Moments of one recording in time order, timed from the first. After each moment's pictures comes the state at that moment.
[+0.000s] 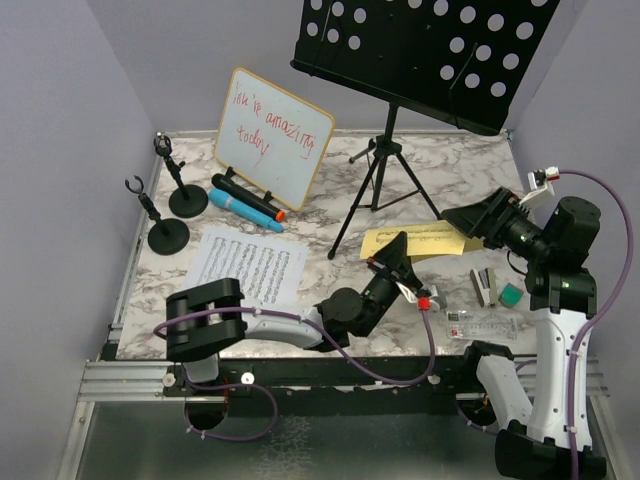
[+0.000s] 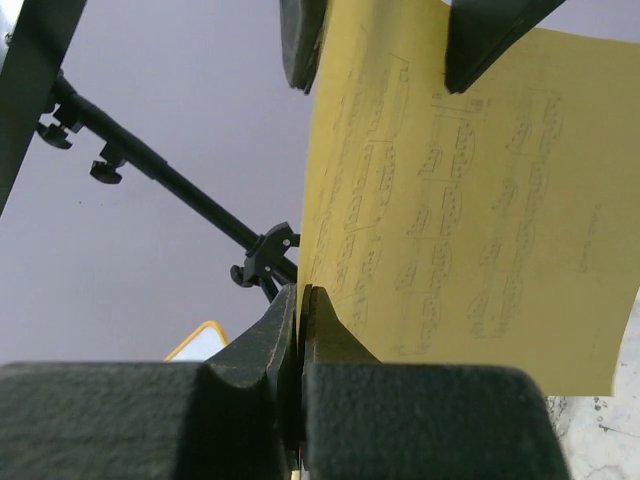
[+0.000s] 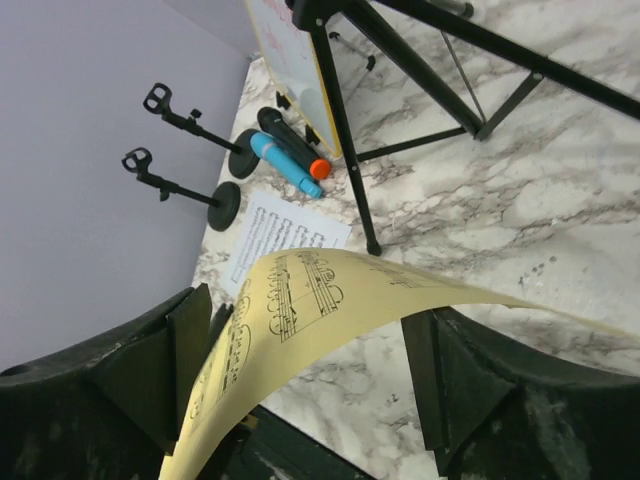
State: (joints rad) left arm -1.39 1.74 0.90 1.24 -0.64 1.15; right arm -0.22 0.76 0.99 -0.56 -0.77 0.57
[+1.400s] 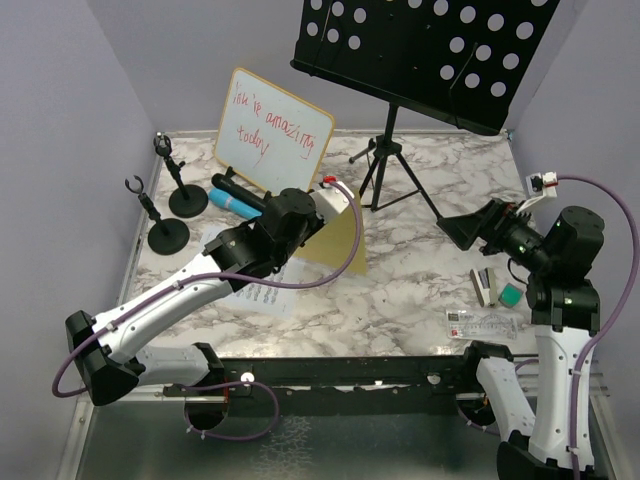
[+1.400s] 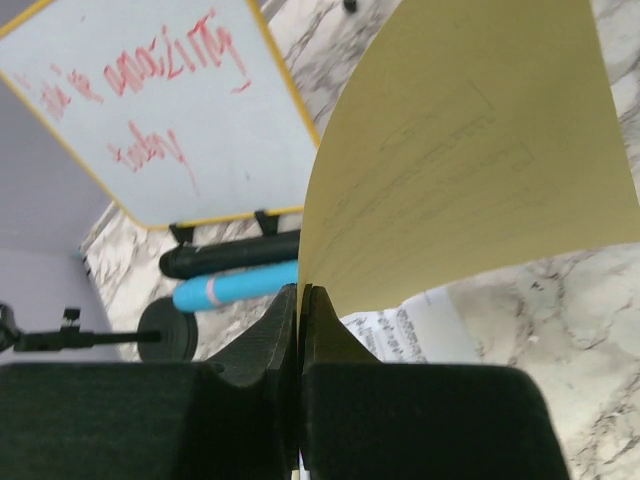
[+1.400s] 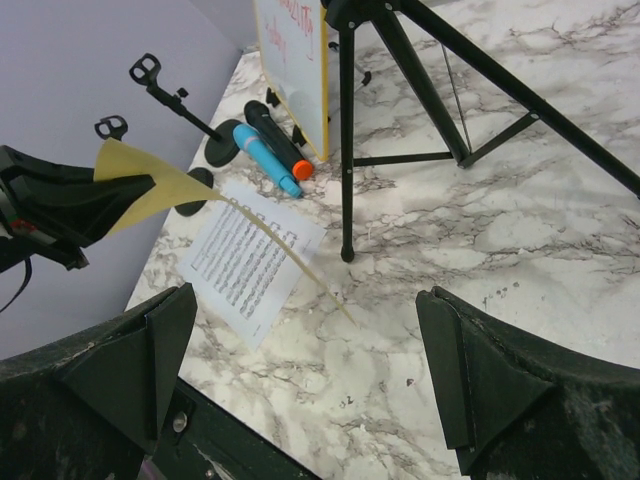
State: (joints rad) left arm -0.91 1.20 1.22 -0.50 -0.46 0.32; right arm -0.17 0.69 1.01 -0.59 -0.73 0.41
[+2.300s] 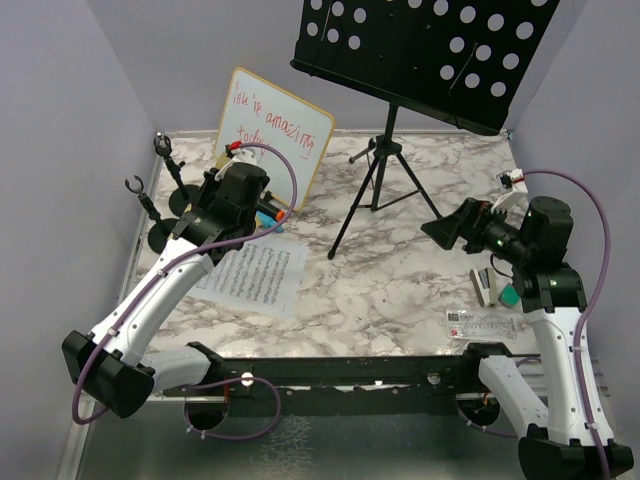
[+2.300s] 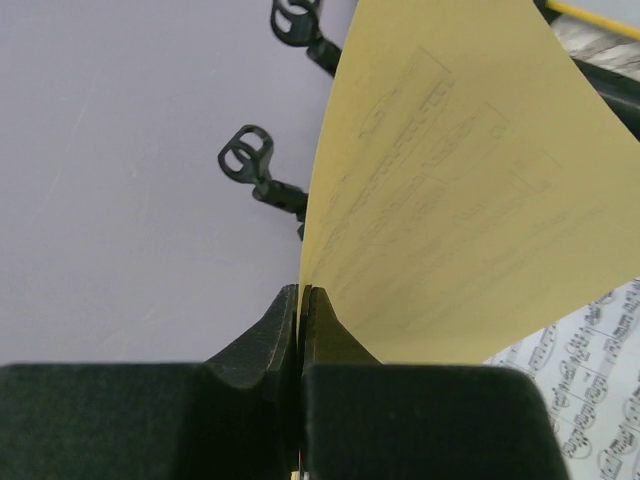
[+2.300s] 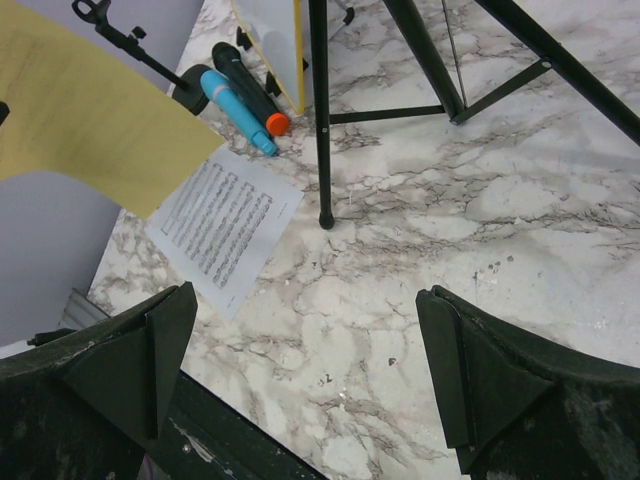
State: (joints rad) left arm -0.54 1.18 1.23 -0.71 -0.99 0.19; right arm -0.01 0.76 0.95 -0.56 -0.61 0.36
